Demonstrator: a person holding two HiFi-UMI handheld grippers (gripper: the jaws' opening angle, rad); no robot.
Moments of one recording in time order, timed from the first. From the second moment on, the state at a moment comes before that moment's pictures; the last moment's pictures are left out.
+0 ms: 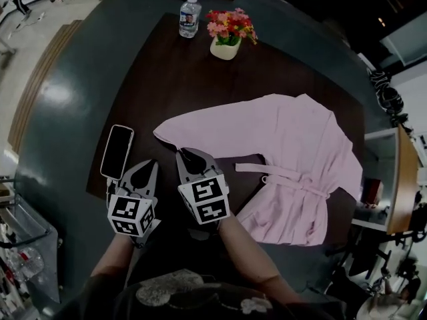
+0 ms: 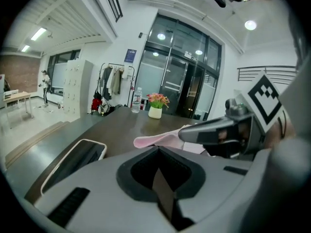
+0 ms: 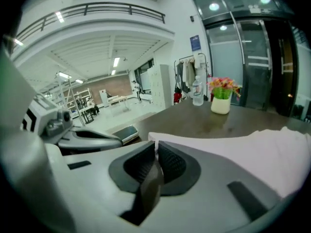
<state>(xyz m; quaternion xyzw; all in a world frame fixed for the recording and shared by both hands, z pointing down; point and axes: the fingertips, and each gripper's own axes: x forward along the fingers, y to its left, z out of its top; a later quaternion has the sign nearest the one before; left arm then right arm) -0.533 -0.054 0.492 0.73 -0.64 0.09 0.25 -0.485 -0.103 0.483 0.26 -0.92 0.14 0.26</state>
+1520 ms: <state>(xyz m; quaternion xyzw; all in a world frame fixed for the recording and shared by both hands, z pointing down) -0.184 -0.158 0.439 0.82 -0.53 0.18 0.11 0.055 -0.248 0.387 0.52 -0.83 0.20 0.06</state>
